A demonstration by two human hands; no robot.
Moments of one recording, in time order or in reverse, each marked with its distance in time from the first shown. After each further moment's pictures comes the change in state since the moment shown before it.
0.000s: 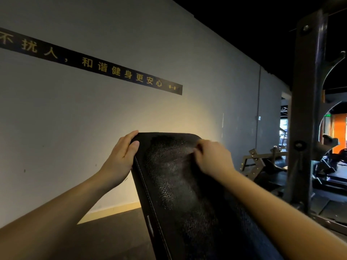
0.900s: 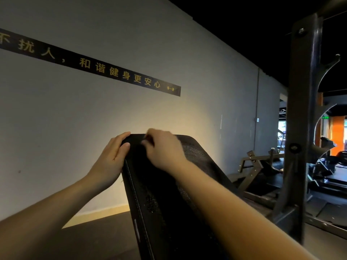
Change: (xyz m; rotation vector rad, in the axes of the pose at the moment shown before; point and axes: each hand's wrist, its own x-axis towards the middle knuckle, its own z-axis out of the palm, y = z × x) left_hand 0.001 -0.001 -0.001 0.053 0.031 0.061; right_hand 0.014 -0.093 0.002 0.218 0.009 -0.278
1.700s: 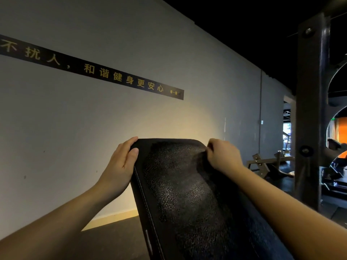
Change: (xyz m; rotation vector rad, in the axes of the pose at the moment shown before) left_hand -0.001 -0.006 0.010 -0.023 0.047 0.005; right_hand -0.001 0.134 -0.015 -0.272 0.063 0.344
